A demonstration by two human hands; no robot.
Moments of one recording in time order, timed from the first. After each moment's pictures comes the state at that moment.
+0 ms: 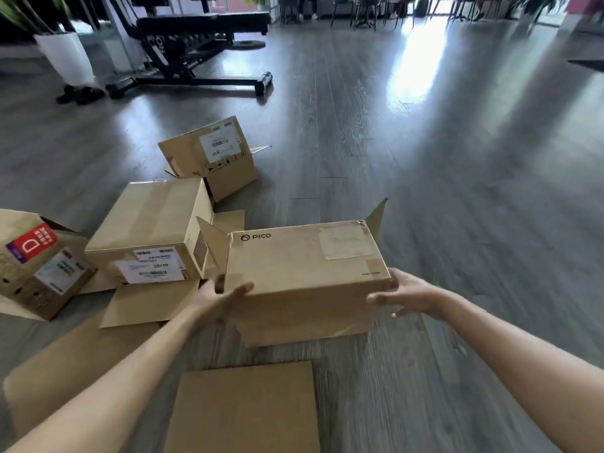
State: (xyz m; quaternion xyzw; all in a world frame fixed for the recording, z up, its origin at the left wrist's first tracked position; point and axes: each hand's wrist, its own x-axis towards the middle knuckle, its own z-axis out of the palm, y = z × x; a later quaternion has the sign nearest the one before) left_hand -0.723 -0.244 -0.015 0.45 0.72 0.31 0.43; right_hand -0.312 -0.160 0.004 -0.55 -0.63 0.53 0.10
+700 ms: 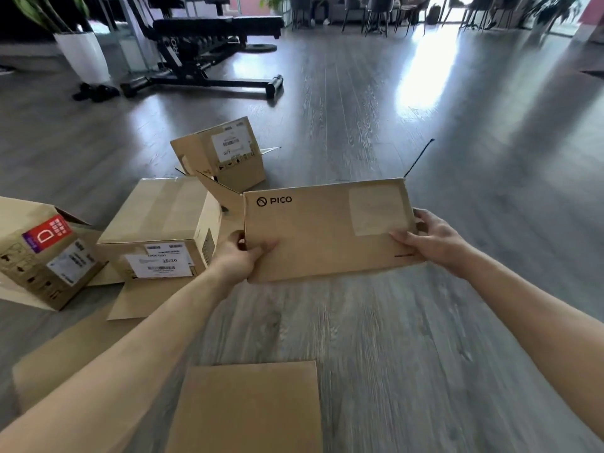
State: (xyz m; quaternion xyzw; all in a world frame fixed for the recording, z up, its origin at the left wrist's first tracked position) left_hand -0.675 -0.212 0.052 0.40 0.67 0.48 0.40; right_hand -0.315 -0.118 0.072 -0.58 -0.62 0.42 0.31
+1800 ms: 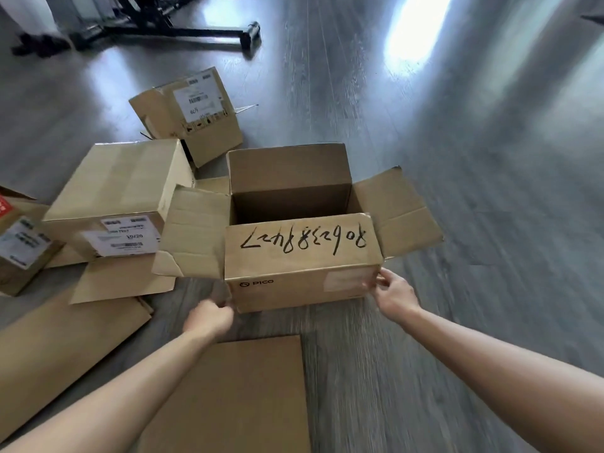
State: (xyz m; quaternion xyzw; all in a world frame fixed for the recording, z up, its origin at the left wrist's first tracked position) left_hand -0.675 -0.265 -0.087 0.36 0.87 0.11 0.33; right_hand -0.333 -0.189 -0.090 -0.72 -0.54 0.40 0.18
